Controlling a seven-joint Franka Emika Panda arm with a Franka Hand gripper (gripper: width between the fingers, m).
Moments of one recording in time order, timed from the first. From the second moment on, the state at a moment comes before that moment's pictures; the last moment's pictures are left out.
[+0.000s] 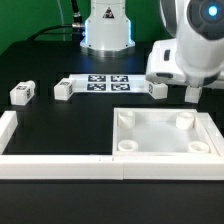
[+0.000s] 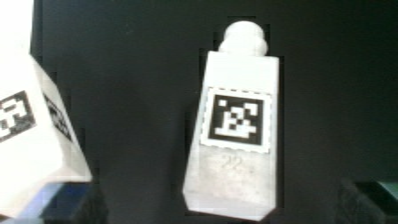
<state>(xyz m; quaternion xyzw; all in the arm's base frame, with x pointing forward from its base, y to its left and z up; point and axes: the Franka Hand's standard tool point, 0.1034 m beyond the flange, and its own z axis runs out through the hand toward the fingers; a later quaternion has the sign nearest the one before) 0.449 0.158 0.026 -0.90 0.12 0.42 0.06</state>
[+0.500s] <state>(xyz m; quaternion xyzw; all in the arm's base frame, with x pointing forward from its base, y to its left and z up) 0.440 0.164 0.008 -0.89 0.12 0.44 0.05</state>
